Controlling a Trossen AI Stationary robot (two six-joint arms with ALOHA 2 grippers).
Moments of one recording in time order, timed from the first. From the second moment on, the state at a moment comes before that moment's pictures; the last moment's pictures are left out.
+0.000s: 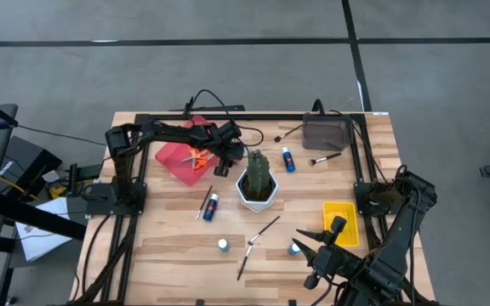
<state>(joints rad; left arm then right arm) 0.43 1.91 1.15 -0.35 0.12 0.70 0.95 1.85 1.86 -1.49 1.25 1.07</state>
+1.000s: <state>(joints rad) 0.43 1.97 1.16 -0.43 0.24 0.64 0.95 1.85 1.86 -1.49 1.25 1.07</state>
